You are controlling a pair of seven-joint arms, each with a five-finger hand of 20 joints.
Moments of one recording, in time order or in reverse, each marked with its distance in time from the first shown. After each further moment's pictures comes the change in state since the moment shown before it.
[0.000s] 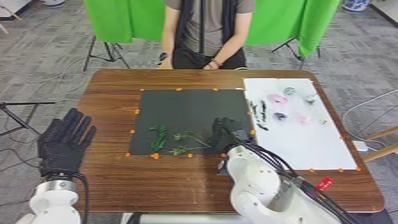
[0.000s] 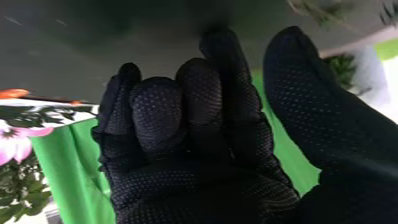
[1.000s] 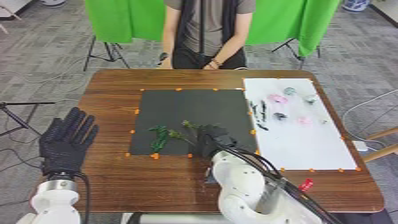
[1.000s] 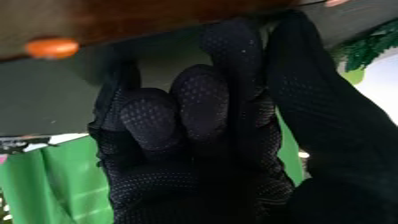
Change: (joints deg) left arm -0.6 0.0 0.4 0.7 -1.0 -1.8 -0.4; right arm 1.3 -4.4 -3.4 1.8 0.8 -3.7 -1.0
